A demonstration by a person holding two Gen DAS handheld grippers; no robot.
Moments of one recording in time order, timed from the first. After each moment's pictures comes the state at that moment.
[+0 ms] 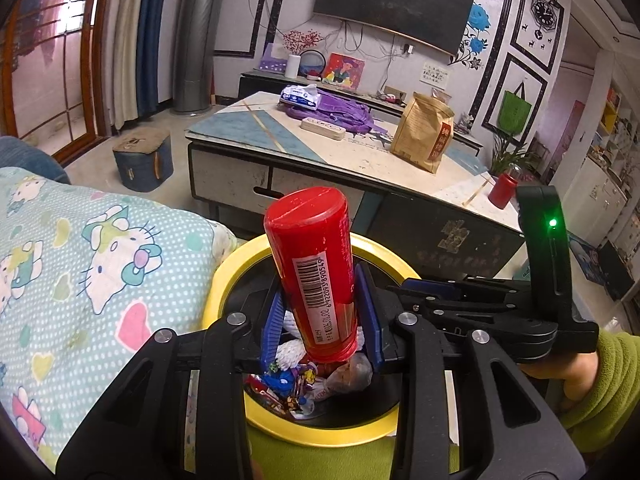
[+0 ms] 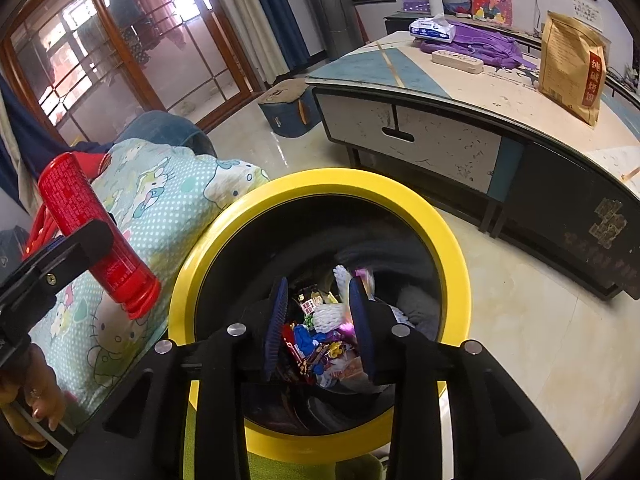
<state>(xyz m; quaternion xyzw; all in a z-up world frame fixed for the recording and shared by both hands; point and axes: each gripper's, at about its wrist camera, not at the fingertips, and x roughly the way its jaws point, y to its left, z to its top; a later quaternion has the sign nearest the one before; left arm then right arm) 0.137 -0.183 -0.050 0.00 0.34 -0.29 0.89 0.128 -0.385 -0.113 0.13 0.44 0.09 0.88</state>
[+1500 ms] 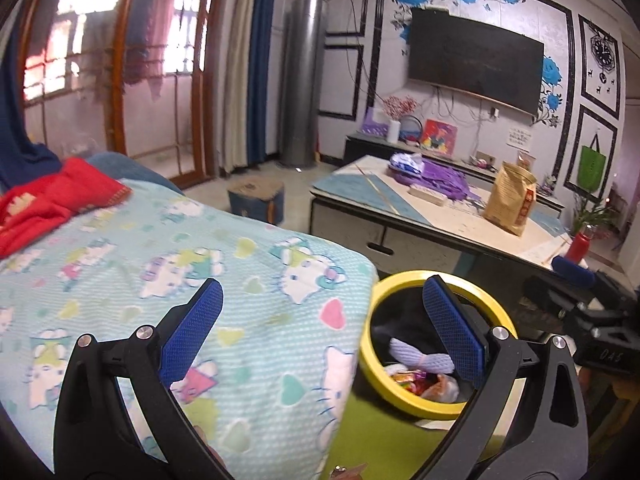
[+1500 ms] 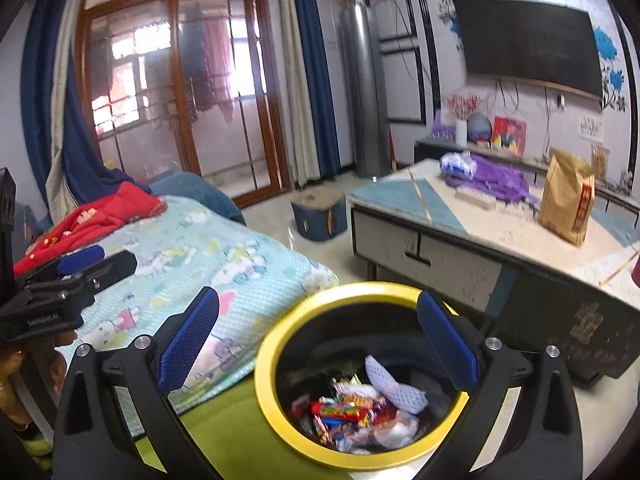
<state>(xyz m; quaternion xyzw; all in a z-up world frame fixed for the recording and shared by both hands) 0.057 -0.063 -0.002 -0.01 0.23 -0.10 0.97 0.035 -0.305 -0.020 0.04 0.21 0.10 0.97</state>
